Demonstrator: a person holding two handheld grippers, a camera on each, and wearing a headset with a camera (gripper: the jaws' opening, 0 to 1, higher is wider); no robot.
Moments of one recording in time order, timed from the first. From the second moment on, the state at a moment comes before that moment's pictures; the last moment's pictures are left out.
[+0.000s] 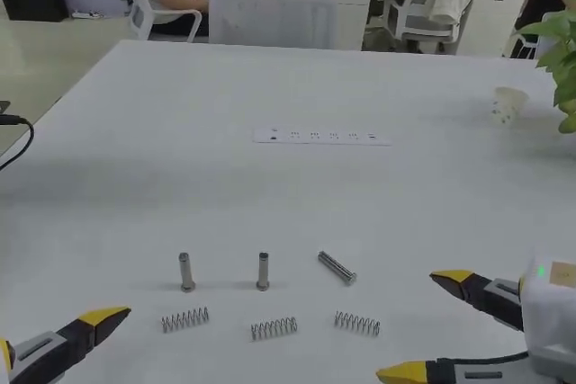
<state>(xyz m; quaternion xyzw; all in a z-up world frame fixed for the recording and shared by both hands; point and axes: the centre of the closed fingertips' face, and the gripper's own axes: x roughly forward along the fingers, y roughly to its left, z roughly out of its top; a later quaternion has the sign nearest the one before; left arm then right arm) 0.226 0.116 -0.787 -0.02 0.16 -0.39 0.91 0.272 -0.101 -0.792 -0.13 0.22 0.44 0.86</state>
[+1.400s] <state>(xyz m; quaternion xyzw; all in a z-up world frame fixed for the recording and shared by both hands) 0.223 0.120 -0.770 -0.01 0.15 -0.37 0.91 0.365 -0.046 -0.773 -0.21 0.23 0.46 0.83</state>
